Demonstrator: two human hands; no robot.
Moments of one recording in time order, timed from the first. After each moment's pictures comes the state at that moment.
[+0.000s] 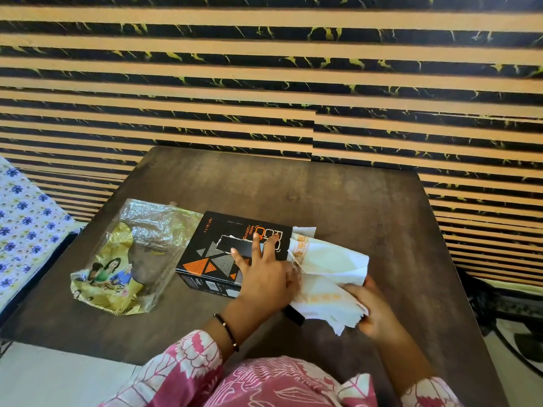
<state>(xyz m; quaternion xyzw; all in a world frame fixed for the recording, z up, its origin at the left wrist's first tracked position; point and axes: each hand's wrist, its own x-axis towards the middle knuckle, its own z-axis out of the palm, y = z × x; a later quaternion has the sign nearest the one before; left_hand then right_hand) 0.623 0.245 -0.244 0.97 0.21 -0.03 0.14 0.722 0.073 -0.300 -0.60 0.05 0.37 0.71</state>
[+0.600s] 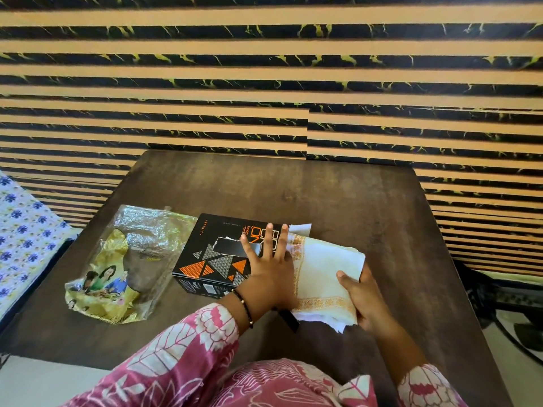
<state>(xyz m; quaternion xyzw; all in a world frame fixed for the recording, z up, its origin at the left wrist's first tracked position) 0.655 0.247 -0.256 0.97 0.14 -0.17 -0.04 0.731 0.082 -0.304 -0.71 0.04 0.31 0.63</state>
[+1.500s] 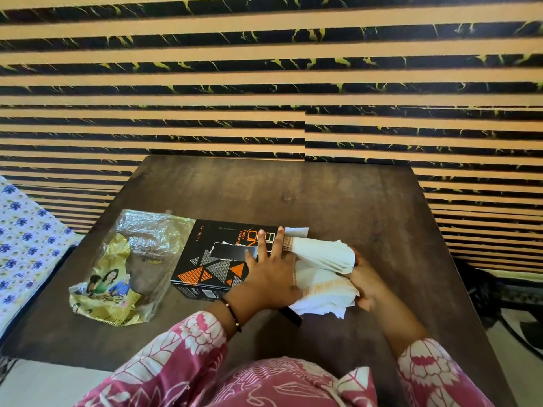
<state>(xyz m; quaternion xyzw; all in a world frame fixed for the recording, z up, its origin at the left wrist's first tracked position) 0.649 0.252 -0.249 0.97 0.13 -0.15 0.11 0.749 0.095 -0.278 -0.65 0.03 0.37 0.66</state>
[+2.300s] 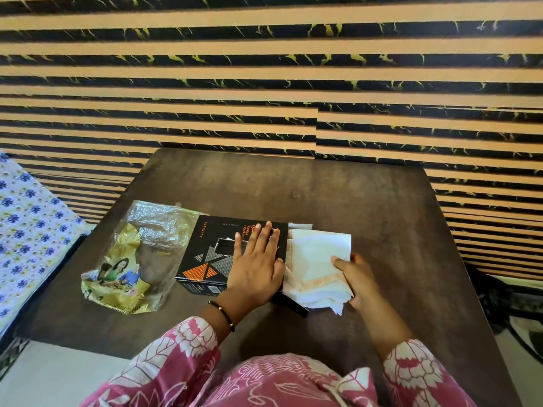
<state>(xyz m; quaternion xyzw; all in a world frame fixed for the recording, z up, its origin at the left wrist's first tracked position) 0.620 0.279 -0.261 0.98 0.18 0.01 0.10 0.740 0.118 -0.290 -0.69 0.12 0.31 0.65</state>
